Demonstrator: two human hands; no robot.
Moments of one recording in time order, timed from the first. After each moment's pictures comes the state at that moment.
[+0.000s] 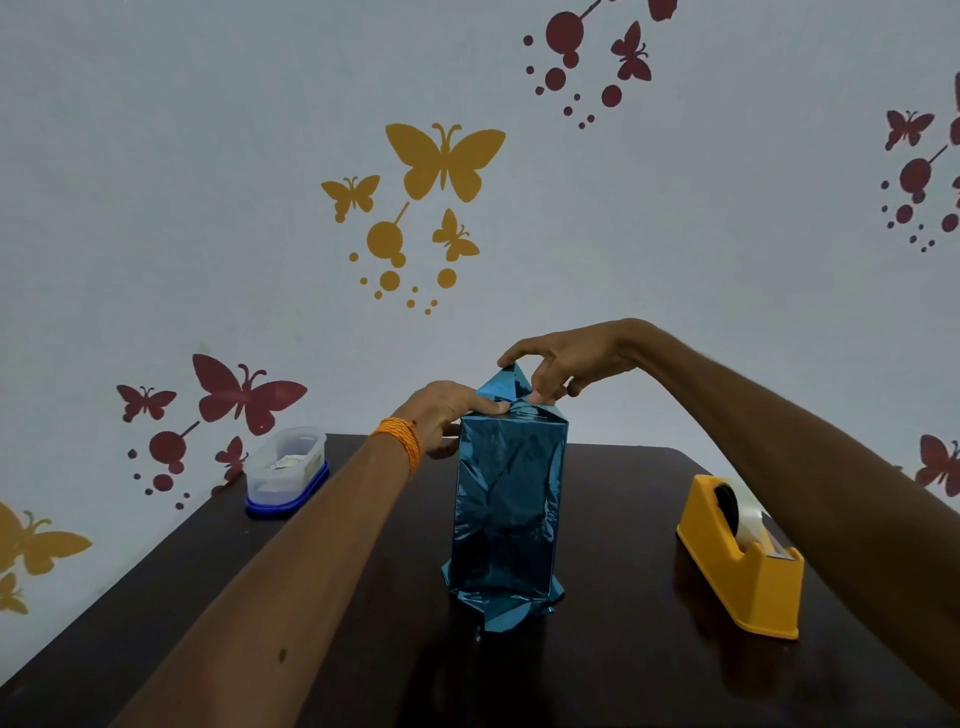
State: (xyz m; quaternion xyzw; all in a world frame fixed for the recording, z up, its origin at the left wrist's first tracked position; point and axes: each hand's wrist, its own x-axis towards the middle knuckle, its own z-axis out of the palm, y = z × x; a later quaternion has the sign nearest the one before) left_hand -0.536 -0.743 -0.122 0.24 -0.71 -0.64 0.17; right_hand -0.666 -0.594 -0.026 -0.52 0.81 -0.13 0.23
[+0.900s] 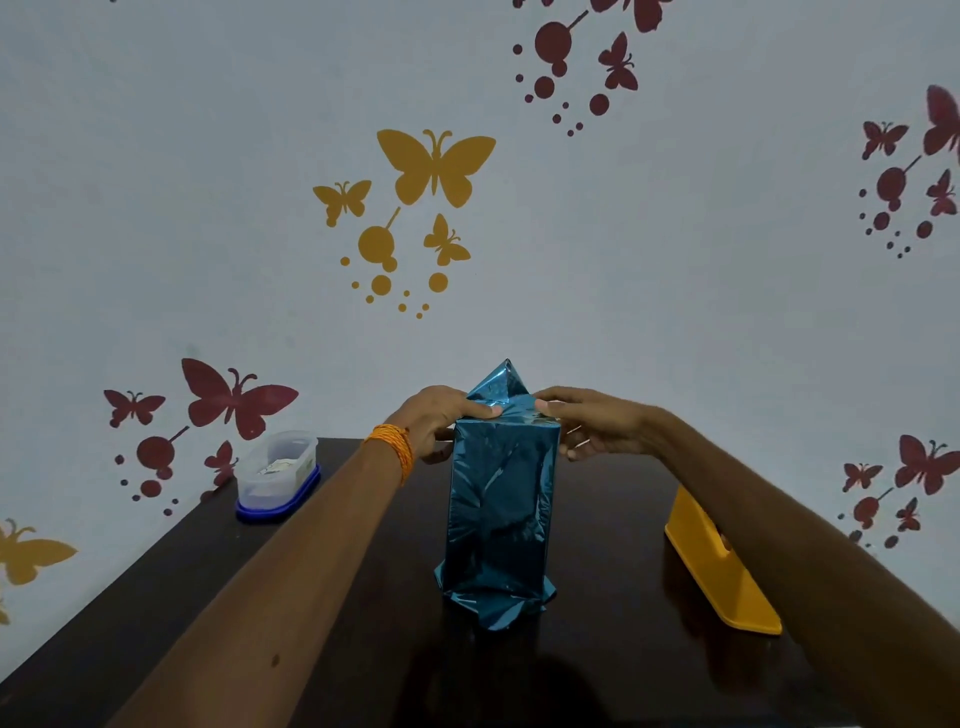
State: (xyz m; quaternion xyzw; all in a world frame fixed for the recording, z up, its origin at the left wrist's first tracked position) left_hand -0.533 -0.738 -0.124 0.23 -0.72 -0.64 0.17; right_hand -0.700 -0.559 -0.113 -0.42 0.73 -0.45 0.30
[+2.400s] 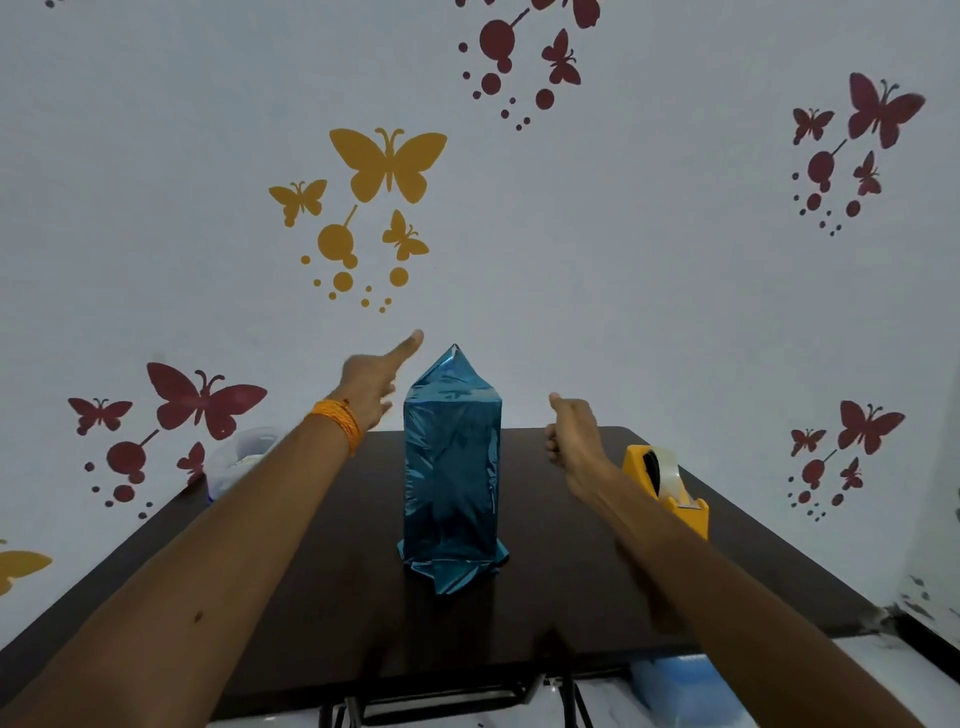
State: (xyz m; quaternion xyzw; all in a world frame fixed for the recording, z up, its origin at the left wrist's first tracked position) left_hand -0.509 -0.721 -0.105 0.24 -0.64 -0.64 0.34; right_hand -0.648 -0.522 -0.176 -0.20 0.66 -0.72 0.04
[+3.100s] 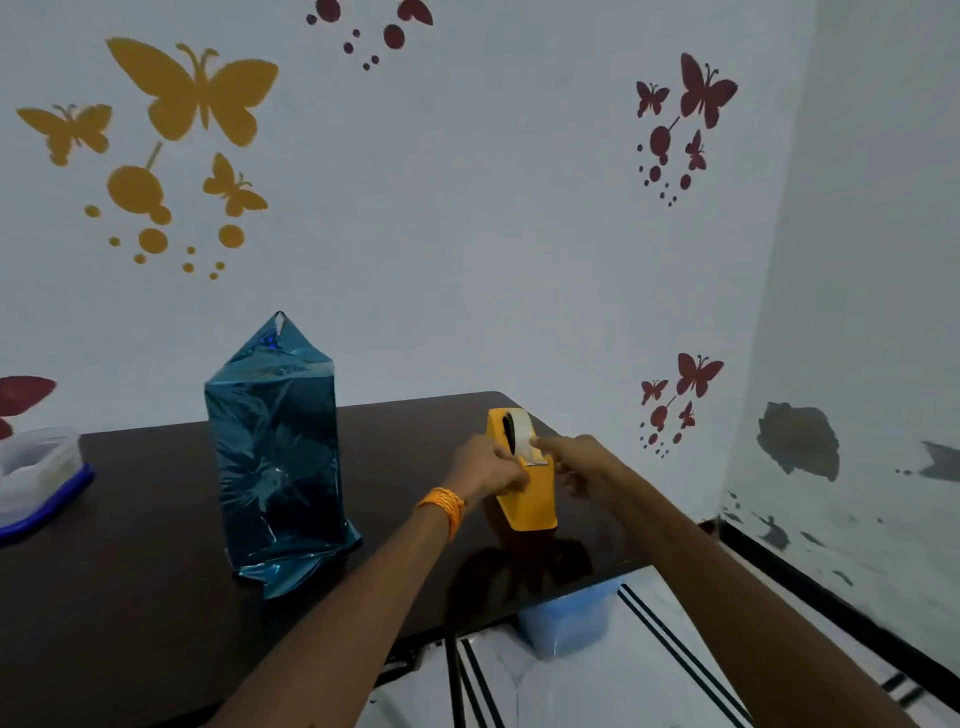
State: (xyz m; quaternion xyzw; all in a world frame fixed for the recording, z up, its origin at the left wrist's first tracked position) left_hand -0.674 -0.497 -0.239 0.07 -0.88 -0.46 0.12; right_hand -0.727 -0.345 -0.222 -0.04 0.81 -0.58 0.11
